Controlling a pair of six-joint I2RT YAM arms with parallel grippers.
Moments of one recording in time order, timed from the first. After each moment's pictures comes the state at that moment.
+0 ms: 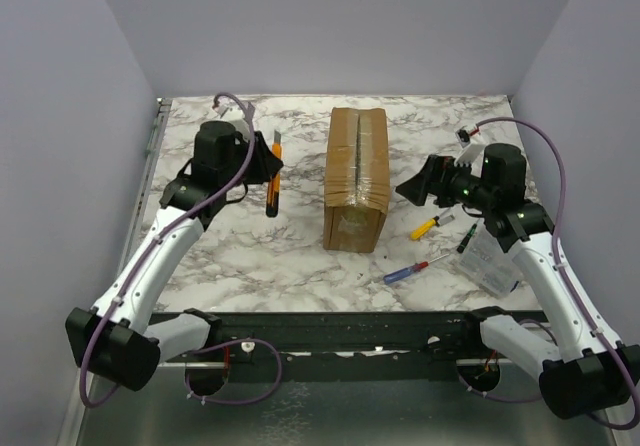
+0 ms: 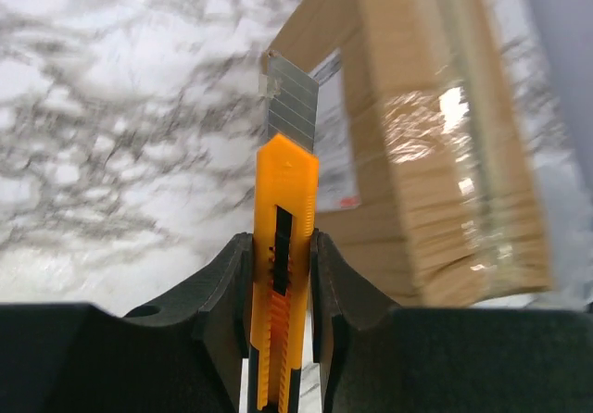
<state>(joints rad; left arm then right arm) -0.37 1.18 1.09 -0.43 0.13 -0.37 0.20 0.97 0.93 -0.43 -0.45 0.36</state>
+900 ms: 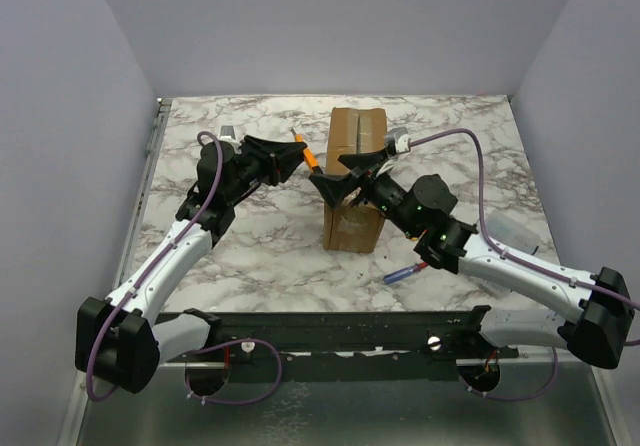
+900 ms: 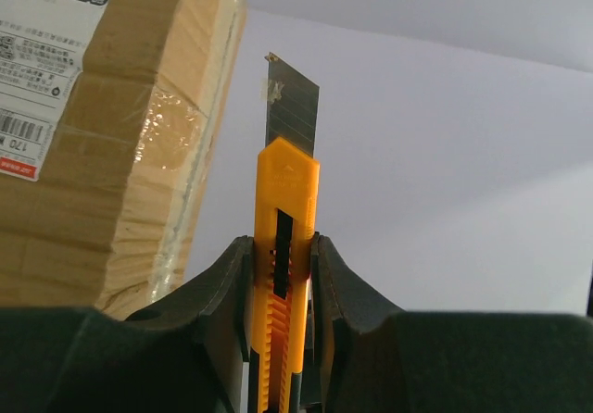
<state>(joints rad) -0.36 1.16 0.86 0.16 0.33 -1.61 0.91 1.15 0.88 0.45 0.09 0.31</state>
